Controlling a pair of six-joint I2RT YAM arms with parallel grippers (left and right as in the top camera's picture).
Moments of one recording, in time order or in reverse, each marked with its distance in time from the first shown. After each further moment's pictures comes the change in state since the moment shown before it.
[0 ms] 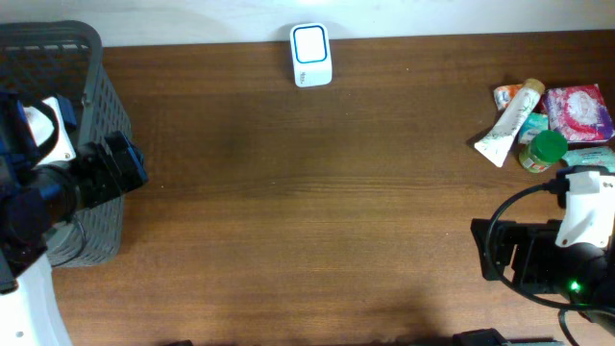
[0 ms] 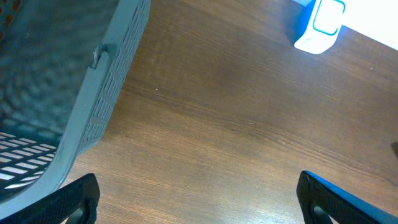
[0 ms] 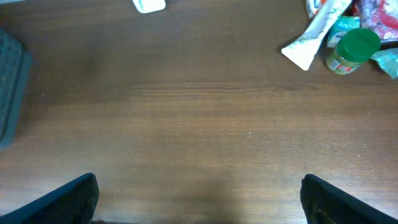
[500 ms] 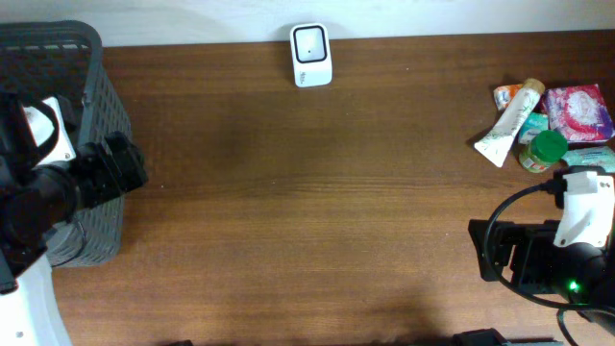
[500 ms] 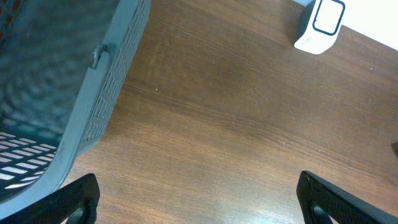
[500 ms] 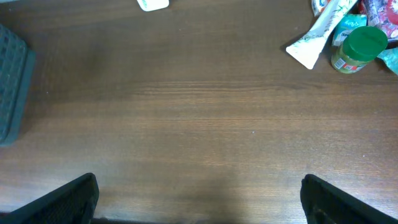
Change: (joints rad) left arm 0.000 0.000 0.000 0.000 0.000 0.000; right arm 0.000 0.000 -0.004 0.000 -0.013 0.000
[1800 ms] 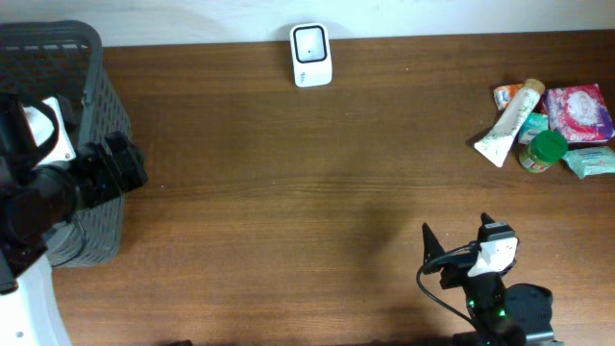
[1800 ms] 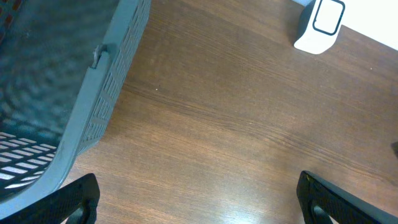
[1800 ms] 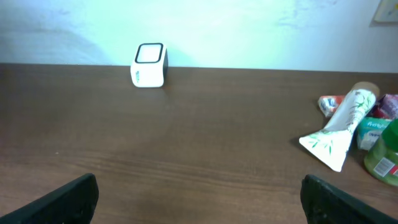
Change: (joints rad) left arm 0.000 0.000 0.000 0.000 0.000 0.000; right arm -0.022 -0.988 -1.566 1.208 0.019 -0.158
